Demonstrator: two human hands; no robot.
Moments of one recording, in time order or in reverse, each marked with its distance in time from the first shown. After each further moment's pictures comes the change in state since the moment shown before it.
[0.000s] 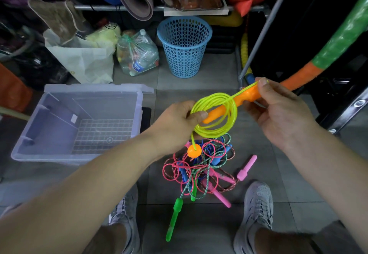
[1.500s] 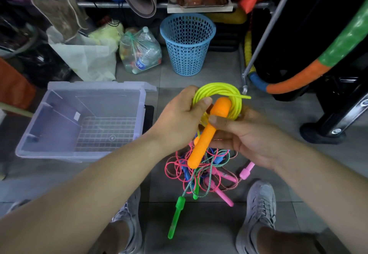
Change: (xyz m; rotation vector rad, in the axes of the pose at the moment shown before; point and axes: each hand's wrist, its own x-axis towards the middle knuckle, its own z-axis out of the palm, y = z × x) left_hand -0.004 0.007 0.000 0.033 0.125 0.124; right_hand -0.043 0.024 0.025 -0.283 -0.498 0.298
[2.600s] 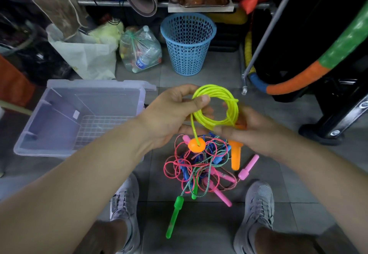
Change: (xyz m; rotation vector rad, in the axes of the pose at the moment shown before) left_hand 0.005 0.008 -0.018 -0.506 -0.191 -0.266; right_hand 0.001 -0.004 -0.028 -0.774 -0.024 -0.143
